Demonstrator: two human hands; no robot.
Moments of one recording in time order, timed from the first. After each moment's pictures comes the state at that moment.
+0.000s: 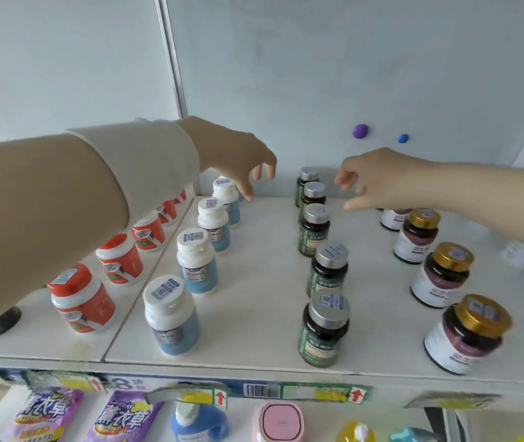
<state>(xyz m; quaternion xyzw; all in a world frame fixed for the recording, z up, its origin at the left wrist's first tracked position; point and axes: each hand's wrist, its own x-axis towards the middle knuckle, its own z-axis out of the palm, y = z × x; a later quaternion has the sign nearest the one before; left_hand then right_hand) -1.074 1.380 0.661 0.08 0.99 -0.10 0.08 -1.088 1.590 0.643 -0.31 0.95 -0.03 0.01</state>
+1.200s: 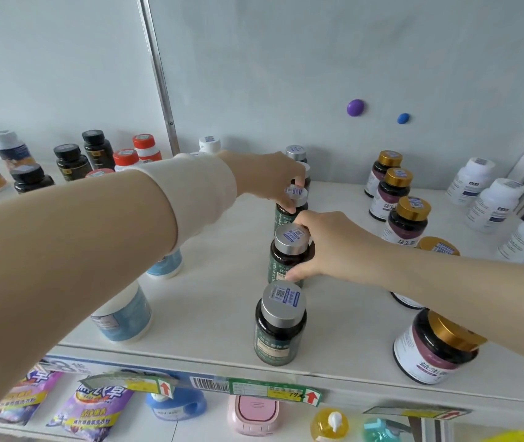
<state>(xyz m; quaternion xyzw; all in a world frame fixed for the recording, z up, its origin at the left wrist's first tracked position) -1.120 1.443 0.590 0.11 0.99 0.03 0.07 -1.075 1.598 0.555 -0.36 0.91 -0.17 0.08</state>
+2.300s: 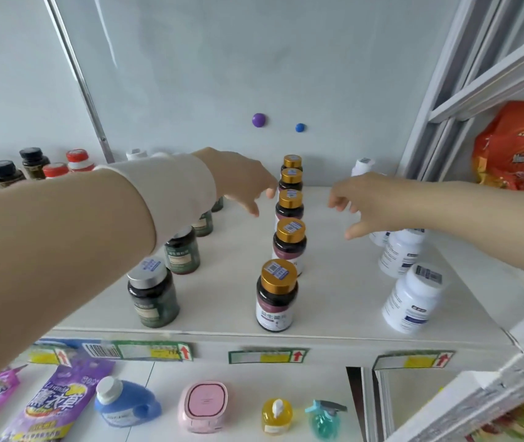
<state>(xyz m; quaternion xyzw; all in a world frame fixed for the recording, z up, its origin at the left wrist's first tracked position) -1.111 1.579 0.617 0.15 0.97 -0.17 0.09 -1.099 1.790 0.620 -0.32 0.94 0.06 0.06</state>
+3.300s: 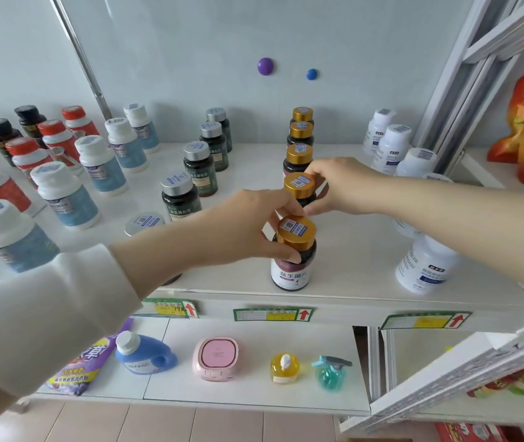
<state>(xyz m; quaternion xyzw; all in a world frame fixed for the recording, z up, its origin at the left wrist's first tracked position) -0.994 1.610 0.564 0.14 0.96 0.24 0.04 -1.101 1.756 0.565 -0.31 0.93 -0.17 0.08</state>
